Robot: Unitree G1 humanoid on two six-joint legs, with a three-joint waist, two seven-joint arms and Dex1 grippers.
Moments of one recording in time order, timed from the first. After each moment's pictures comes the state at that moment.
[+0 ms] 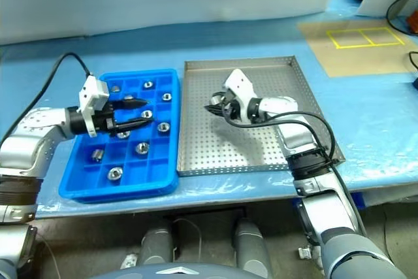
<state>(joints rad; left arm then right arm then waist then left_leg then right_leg) -0.38 0.76 0.13 -0.03 -0.47 0.41 -1.12 -0.75 -0.35 0.22 0.19 0.16 0.45 0.94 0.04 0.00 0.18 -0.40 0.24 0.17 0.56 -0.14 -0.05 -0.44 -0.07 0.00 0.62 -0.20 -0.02</state>
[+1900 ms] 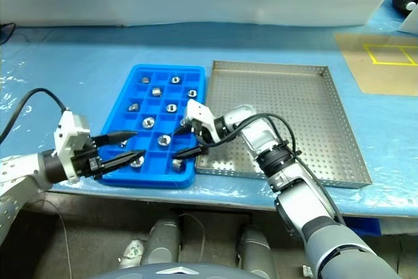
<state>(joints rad) 0.00 0.80 0.27 -0.50 -0.71 0.62 -0.88 -0.81 -0.27 0.37 0.33 0.17 0.40 1.29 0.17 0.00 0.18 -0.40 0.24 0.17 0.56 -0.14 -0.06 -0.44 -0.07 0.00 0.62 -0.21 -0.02</state>
